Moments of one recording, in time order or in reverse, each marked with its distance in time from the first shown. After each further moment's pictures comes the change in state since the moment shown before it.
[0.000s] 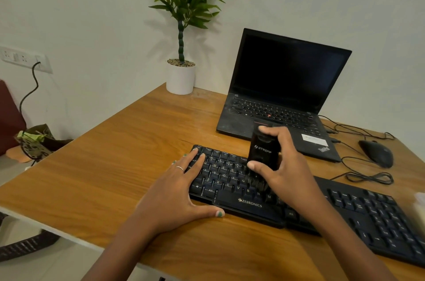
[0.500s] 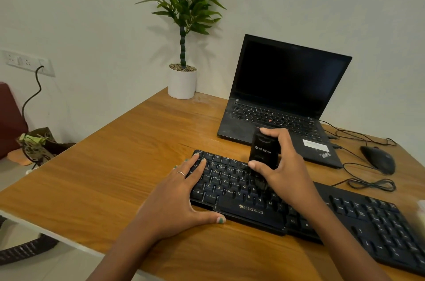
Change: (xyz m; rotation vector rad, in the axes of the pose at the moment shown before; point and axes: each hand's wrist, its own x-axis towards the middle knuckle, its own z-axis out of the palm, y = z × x) left_hand 0.000 0.004 -0.002 0.023 -0.007 -0.004; right_hand 0.013 0.004 0.002 0.046 0.046 0.056
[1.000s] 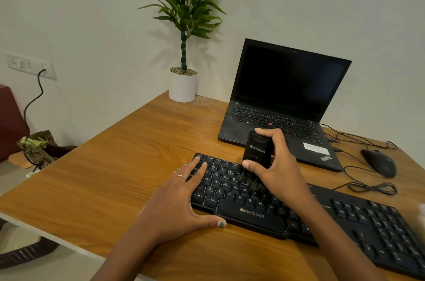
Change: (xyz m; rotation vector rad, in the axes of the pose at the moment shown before) left_hand -0.001 0.002 -0.001 -0.006 0.008 -0.001; right_hand 0.009 -0.002 0.008 0.042 -0.025 -0.013
